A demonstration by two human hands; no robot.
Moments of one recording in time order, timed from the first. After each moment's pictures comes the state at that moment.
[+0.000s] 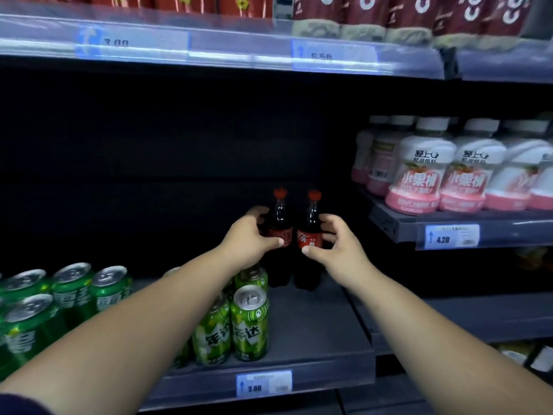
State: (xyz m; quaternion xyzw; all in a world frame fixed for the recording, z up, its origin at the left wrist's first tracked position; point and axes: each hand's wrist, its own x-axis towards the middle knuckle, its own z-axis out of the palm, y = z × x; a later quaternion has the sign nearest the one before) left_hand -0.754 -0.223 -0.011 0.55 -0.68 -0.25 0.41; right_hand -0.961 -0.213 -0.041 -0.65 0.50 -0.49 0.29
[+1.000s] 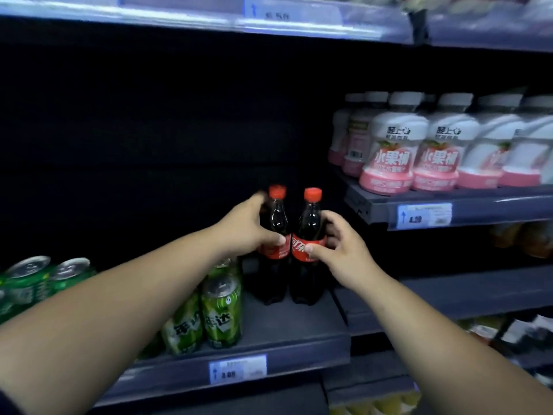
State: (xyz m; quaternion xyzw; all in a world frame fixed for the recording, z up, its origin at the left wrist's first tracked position) left_hand -0.788 -0.224 -0.003 0.49 -0.74 -0.30 0.34; right_hand -1.008 -0.199 -0.061 -0.66 0.46 -0.51 0.32
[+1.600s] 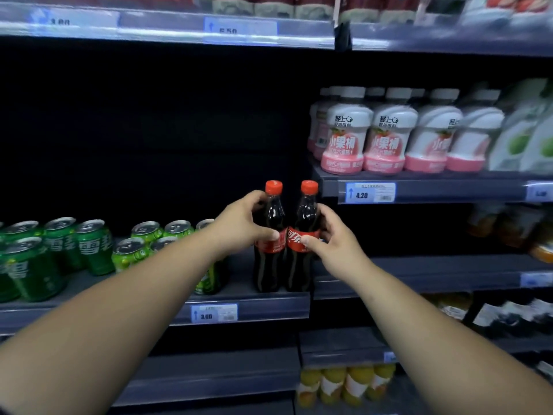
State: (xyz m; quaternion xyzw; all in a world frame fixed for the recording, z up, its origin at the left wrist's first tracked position) left_hand -0.847 -0.120 -0.004 0.52 -0.72 -0.27 0.37; right_hand -1.064 -0.124 -0.058 -0.69 0.42 -0.49 0.34
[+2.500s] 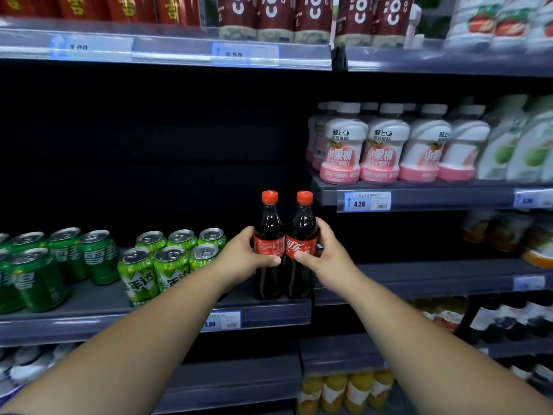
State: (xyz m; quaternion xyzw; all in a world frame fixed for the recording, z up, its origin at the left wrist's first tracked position) left_hand -0.846 -0.108 -0.045 0.55 -0.63 -0.38 0.39; right_hand -1.054 -0.116 -0.066 -0.69 0.47 -0.45 0.34
